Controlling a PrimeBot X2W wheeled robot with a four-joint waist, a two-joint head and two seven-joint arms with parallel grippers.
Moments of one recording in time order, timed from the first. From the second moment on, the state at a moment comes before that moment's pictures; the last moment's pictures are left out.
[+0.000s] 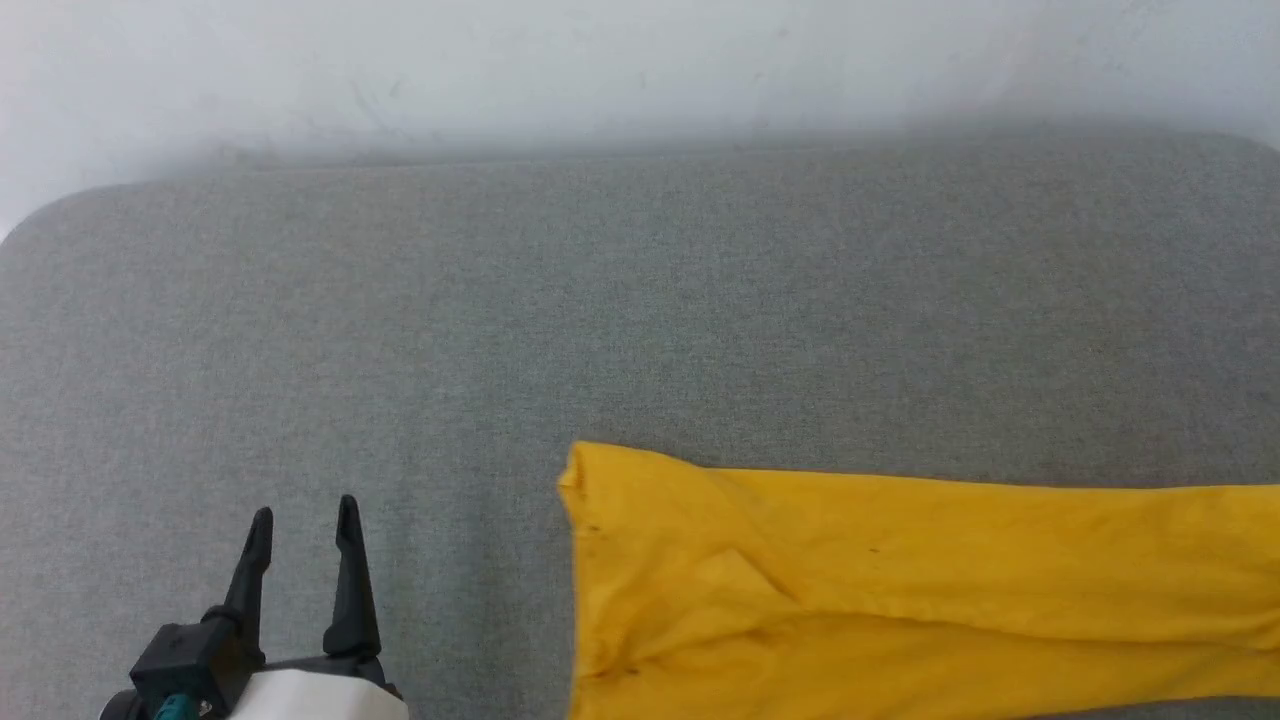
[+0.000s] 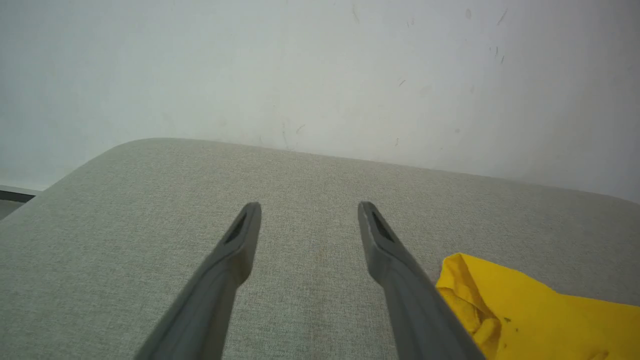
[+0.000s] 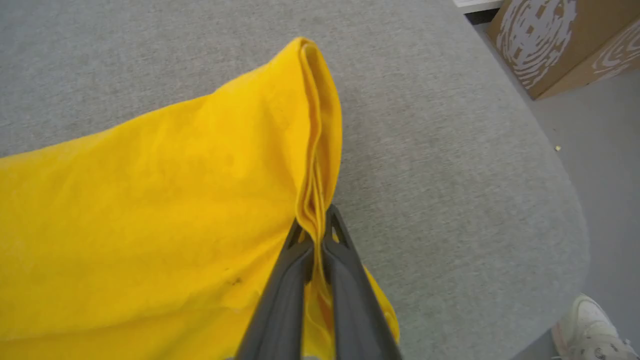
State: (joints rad) left arm 0.14 0.32 -0.20 -0.12 -0.45 0.28 -0.26; right arm 0.04 -0.30 -0.39 0.25 0.32 0.13 0.37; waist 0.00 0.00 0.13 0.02
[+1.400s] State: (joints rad) left arm 0.11 0.25 -0.23 -0.02 -0.45 0.21 -0.26; right arm -0.10 -0.08 0.32 -0.07 0.48 0.13 0.72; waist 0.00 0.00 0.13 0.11
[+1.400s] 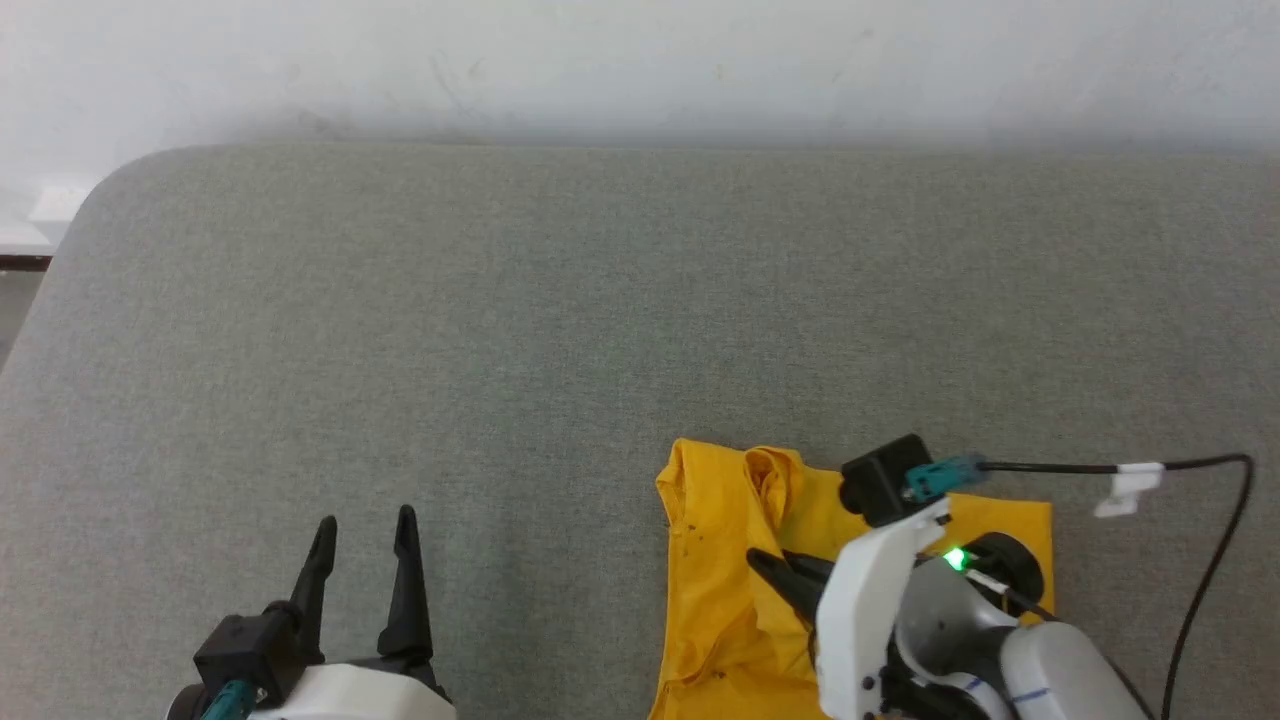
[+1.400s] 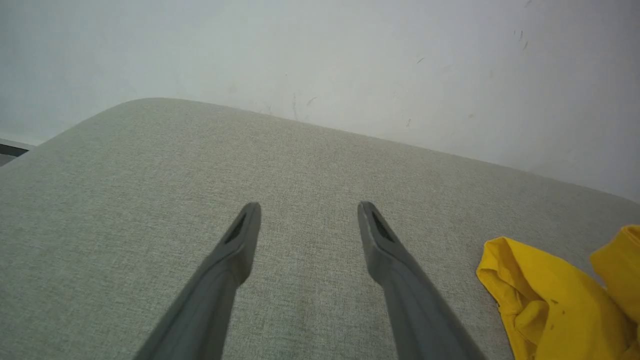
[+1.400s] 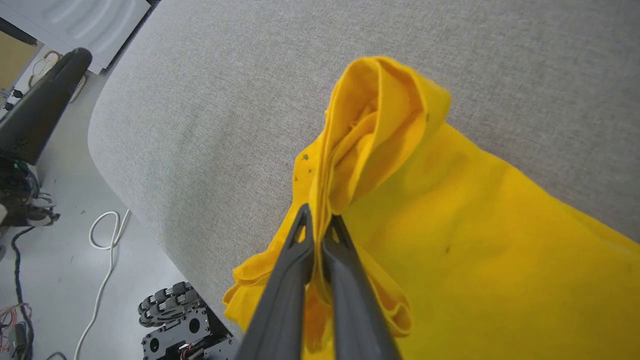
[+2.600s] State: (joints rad) left arm 0.10 0.23 -0.24 0.04 -0.46 0.18 -0.26; right arm 0.03 -0.06 -0.08 -0.08 0.30 0.13 0.52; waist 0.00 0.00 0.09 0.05
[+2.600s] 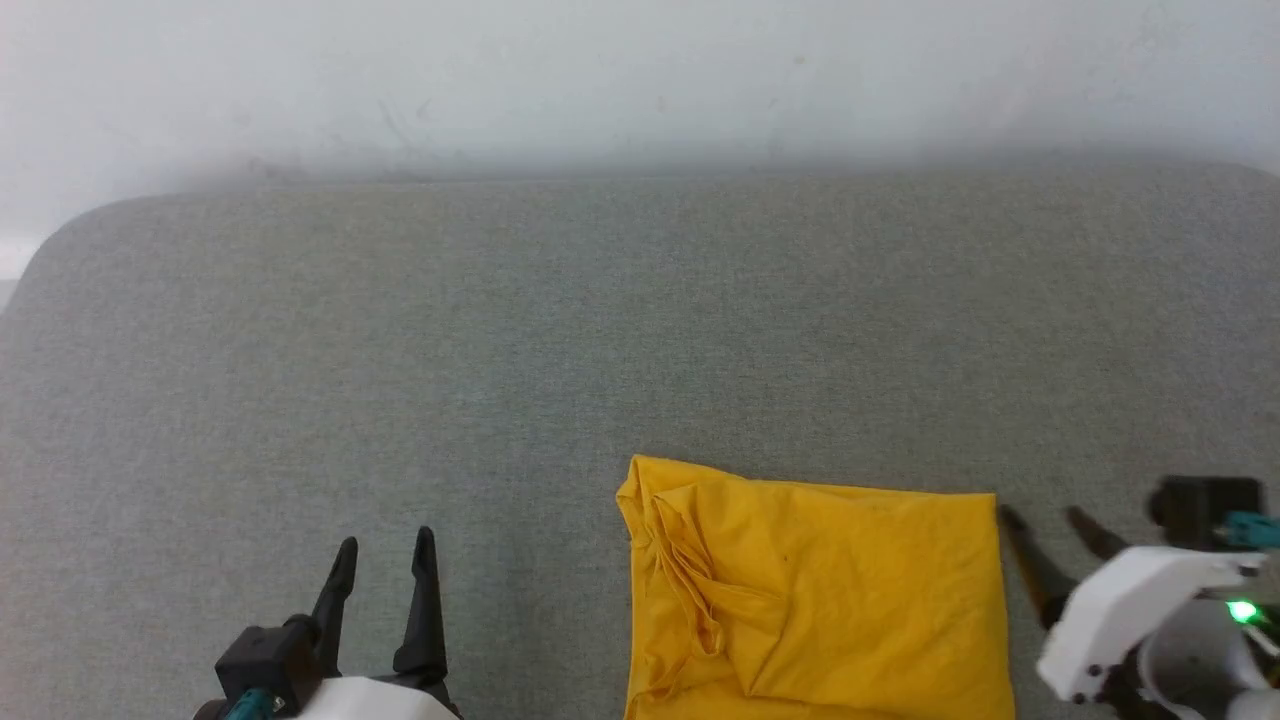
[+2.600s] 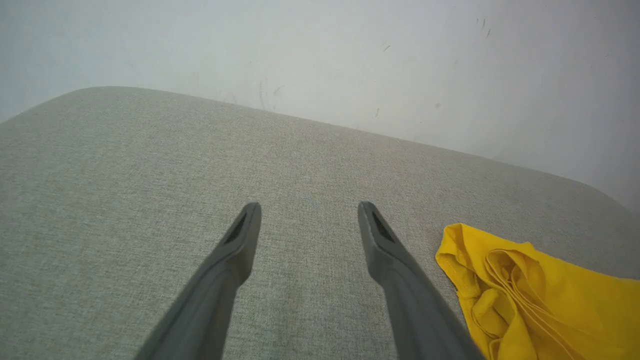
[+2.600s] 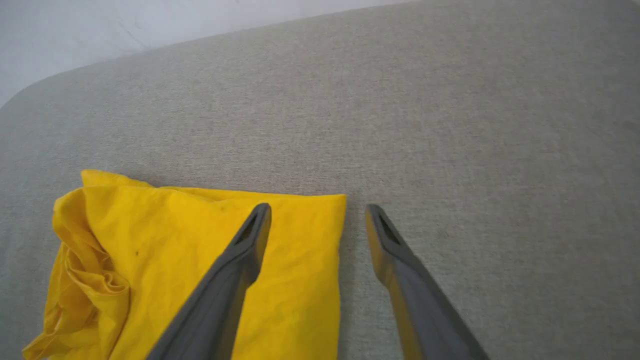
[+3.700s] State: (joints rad) left arm 0.06 0.27 -0.25 -0.05 -0.42 0.20 -0.24; right arm -0.18 -0.06 -0.08 0.24 0.31 0.13 0.36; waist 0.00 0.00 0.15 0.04
